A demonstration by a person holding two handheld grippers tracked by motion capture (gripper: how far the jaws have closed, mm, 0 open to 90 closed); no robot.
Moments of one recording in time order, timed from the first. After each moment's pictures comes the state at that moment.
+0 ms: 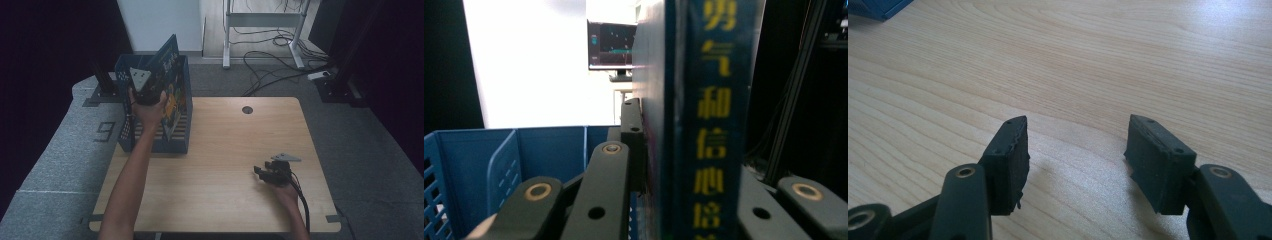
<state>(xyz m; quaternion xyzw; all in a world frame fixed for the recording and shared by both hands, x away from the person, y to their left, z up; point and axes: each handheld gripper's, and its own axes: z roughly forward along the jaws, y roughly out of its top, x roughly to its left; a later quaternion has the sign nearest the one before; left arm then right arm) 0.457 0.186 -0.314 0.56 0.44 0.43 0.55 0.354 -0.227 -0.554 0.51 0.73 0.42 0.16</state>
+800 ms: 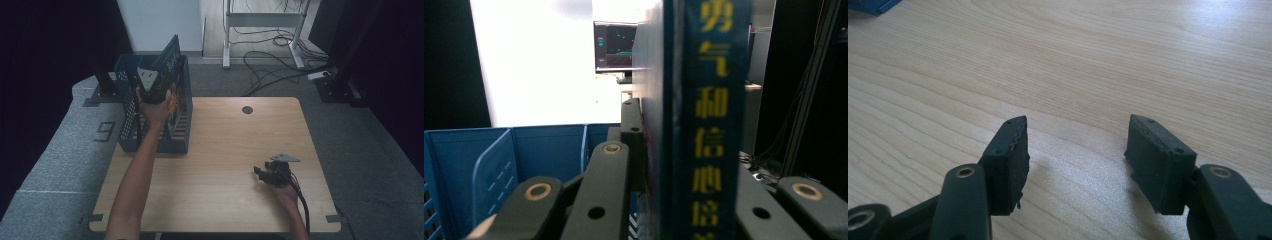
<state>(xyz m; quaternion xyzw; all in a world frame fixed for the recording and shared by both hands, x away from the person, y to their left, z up) 0.476 0.175 -0.329 0.55 0.44 0.45 0.55 0.352 -0.225 -0.554 0.51 0.74 0.41 0.17</state>
